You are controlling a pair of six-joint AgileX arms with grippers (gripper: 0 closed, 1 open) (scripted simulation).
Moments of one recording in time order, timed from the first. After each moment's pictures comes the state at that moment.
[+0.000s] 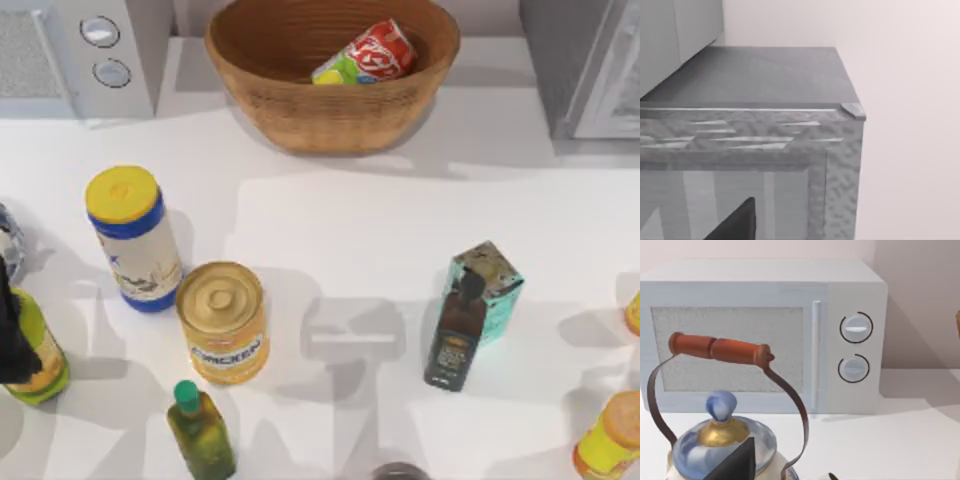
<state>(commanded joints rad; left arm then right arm) 0.00 0.00 0.00 0.00 0.00 0.00 -1.04 1.36 1.53 -0.12 -1.02 0.04</state>
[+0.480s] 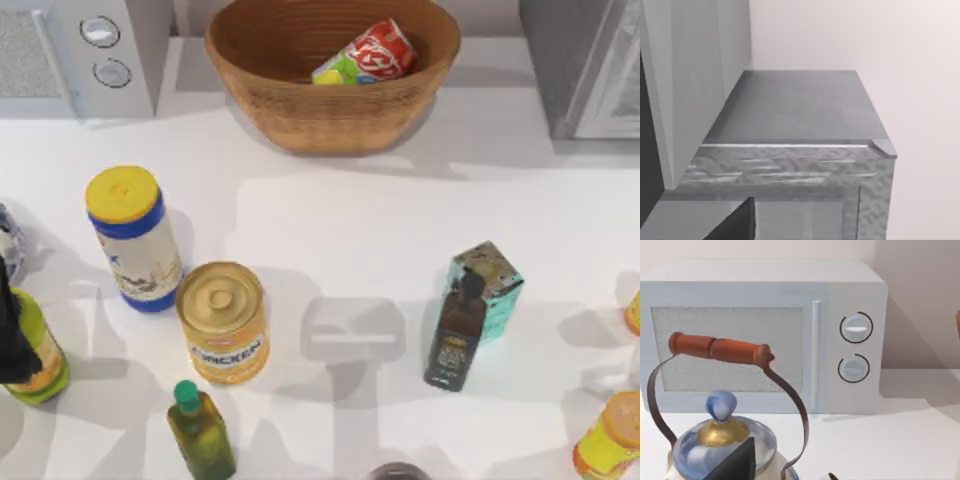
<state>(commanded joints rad) 0.00 0.00 0.00 0.00 0.00 0.00 -1.04 1.34 1.75 -0.38 -1.03 0.03</state>
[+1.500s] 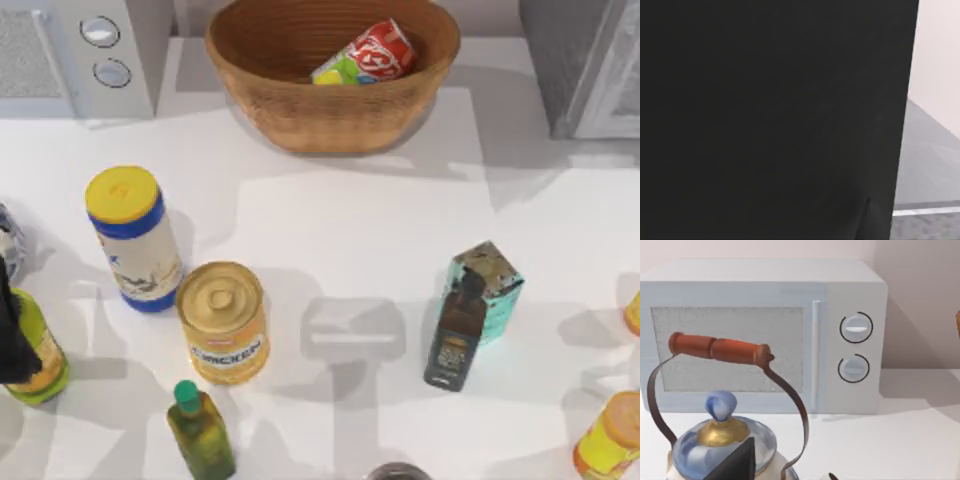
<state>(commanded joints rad) 0.00 0.00 0.00 0.00 0.00 0.00 -0.19 1.34 1.79 -0.41 -0.18 0.02</state>
